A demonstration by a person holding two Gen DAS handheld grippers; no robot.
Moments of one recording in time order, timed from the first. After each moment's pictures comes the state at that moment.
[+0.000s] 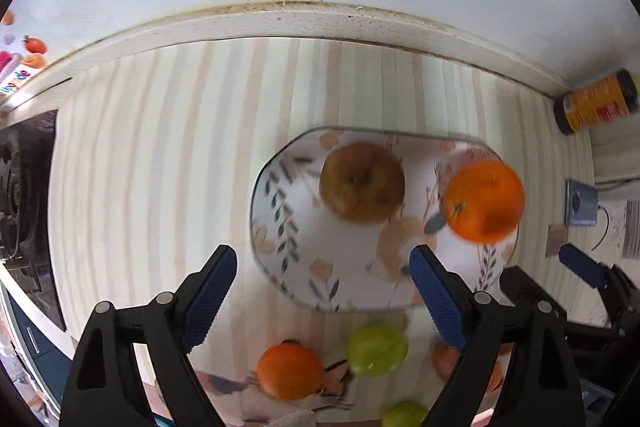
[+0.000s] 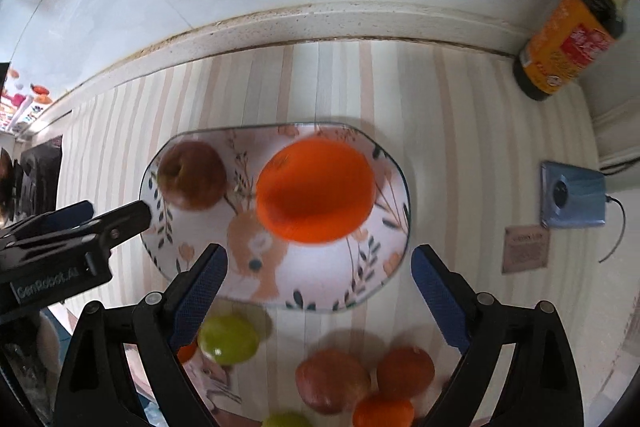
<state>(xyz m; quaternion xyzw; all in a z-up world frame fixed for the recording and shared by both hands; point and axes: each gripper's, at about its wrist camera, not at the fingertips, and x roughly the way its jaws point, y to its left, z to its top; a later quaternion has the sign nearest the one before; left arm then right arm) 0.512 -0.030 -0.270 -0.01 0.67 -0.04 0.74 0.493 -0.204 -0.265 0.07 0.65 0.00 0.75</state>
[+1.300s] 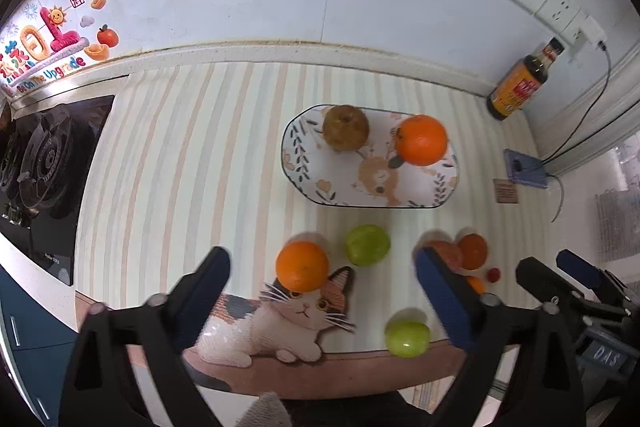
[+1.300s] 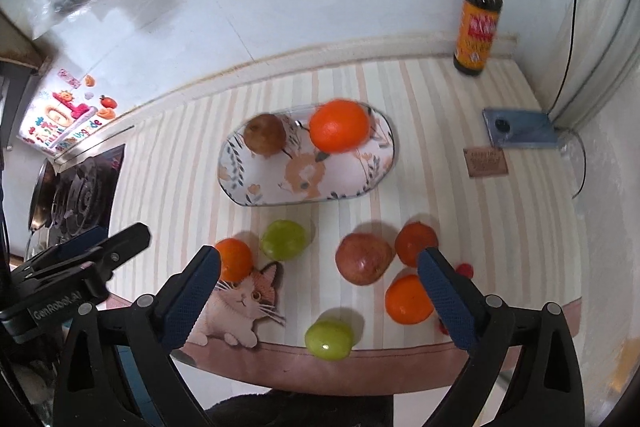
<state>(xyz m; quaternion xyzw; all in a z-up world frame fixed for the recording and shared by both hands) 0.368 0.006 -0.182 -0.03 0.58 -0.06 0.81 0.323 -0.184 -0.151 0.12 0.57 -0.01 0.81</state>
